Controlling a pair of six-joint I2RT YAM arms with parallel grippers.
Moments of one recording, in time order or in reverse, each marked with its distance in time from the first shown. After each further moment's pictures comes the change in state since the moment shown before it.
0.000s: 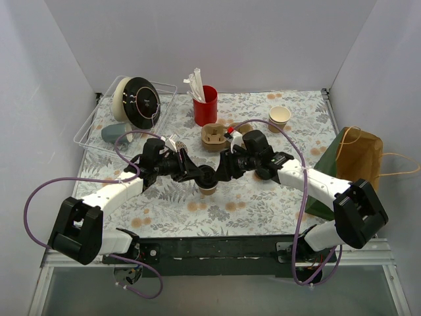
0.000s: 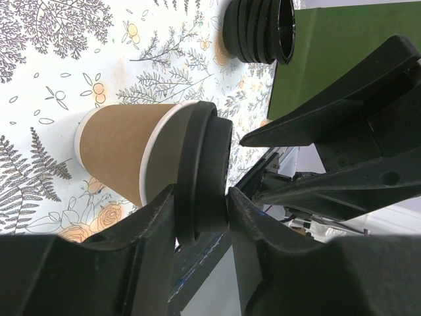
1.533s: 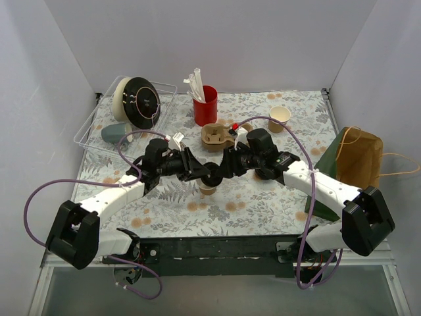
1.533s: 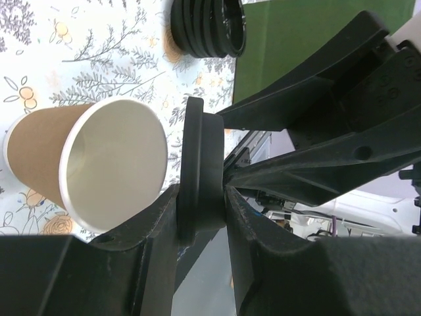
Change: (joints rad) left arm -0.071 -0.037 -0.003 0.106 0.006 -0.106; right arm 0.003 -0.069 0.014 -0.039 0.091 0.003
